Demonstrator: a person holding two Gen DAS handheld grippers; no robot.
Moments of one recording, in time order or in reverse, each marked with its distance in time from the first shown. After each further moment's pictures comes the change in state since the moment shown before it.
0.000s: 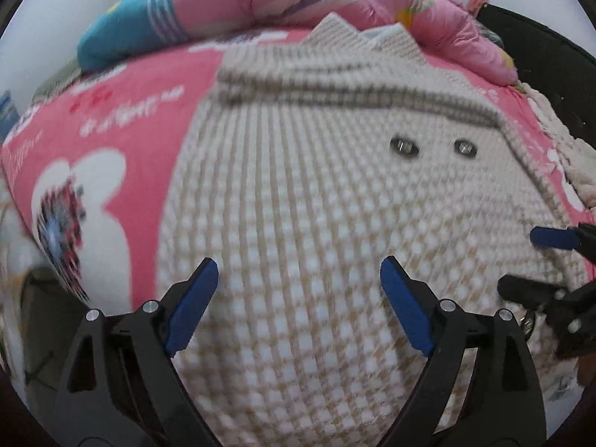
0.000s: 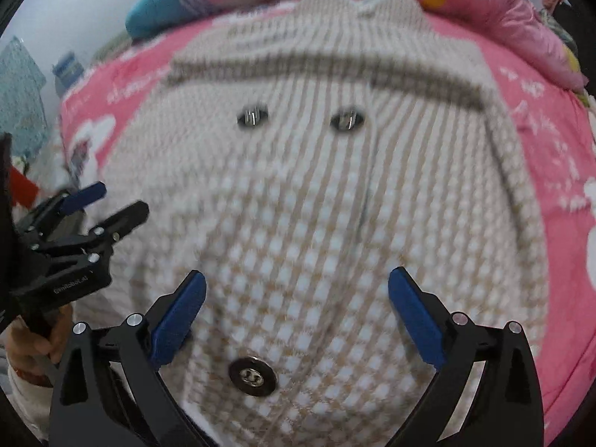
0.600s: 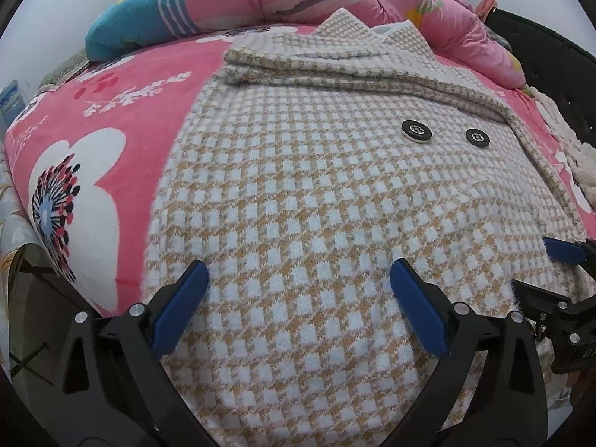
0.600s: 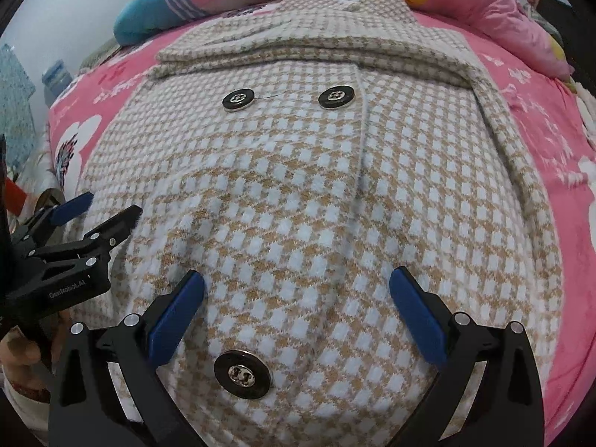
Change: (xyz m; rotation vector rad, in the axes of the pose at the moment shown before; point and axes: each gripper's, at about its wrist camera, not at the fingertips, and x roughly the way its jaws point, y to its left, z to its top) left arm 0.006 0.003 -0.014 -0.016 -0.023 0.015; right arm -0.002 -0.005 -0.030 0.053 -0.063 -0.023
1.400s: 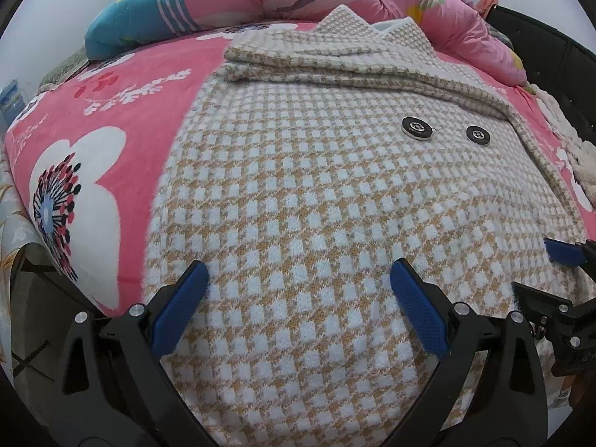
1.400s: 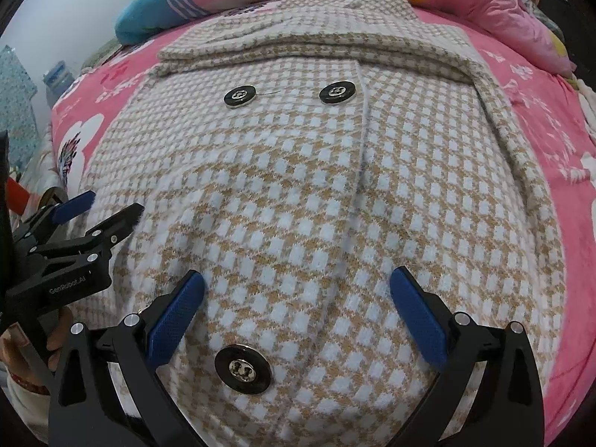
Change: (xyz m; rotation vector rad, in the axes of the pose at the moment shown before) left arm 0.000 0.000 0.001 0.006 0.013 -0.004; right arm -0.004 0.001 -0.004 -0.004 0.011 0.011
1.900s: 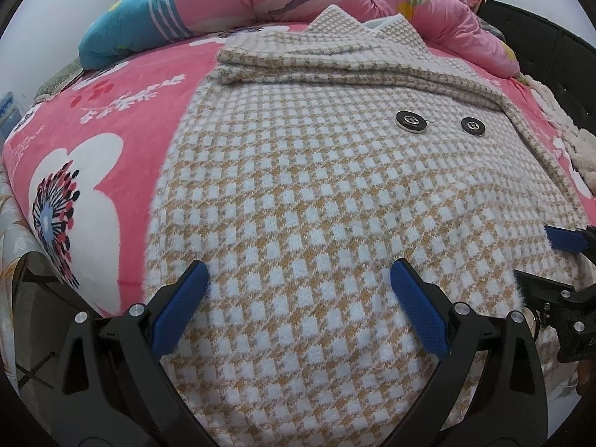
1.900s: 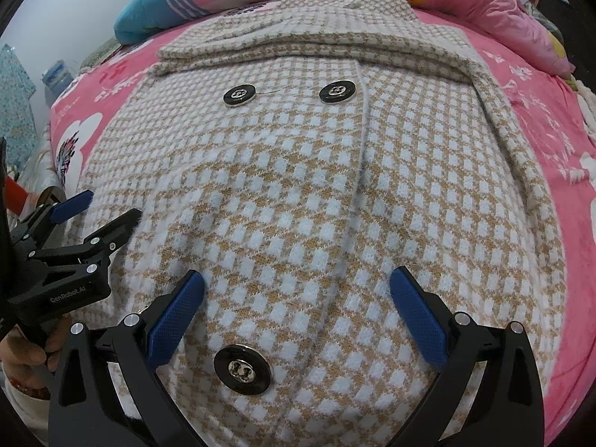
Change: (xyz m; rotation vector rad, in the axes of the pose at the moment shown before) left arm -0.001 -0.003 -0.004 0.036 -0.009 0.001; right arm -0.001 0.003 -0.005 0.000 -0.008 -0.009
